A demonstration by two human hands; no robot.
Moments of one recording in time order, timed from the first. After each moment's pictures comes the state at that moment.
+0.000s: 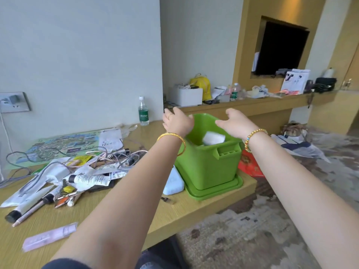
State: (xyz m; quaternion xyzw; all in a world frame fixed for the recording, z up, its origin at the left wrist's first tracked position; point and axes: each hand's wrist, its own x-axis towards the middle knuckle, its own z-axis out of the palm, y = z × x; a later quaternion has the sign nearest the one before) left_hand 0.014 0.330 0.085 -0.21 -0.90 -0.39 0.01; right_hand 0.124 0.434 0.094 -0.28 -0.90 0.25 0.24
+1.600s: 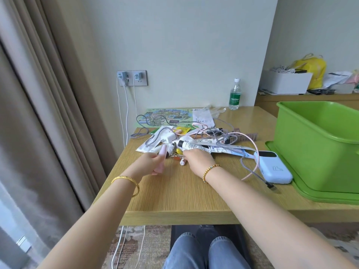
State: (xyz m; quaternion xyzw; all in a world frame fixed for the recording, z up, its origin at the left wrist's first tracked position) left_hand -0.031 -0.043 -0.060 -0.05 -0.86 -0.50 -0.09; right_hand -0.038 0.143 -0.077 0.15 -0.98 0.03 0.14
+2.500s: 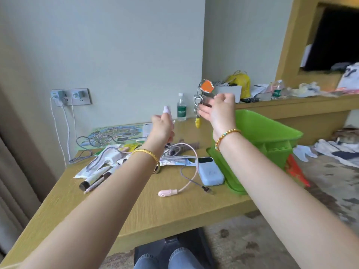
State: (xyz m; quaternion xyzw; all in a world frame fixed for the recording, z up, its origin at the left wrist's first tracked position) left_hand -0.006 0.165 0.063 -0.12 -0.70 -0.71 0.00; right_hand 0.050 0.275 0.098 -0.08 -0.54 0.75 0.38
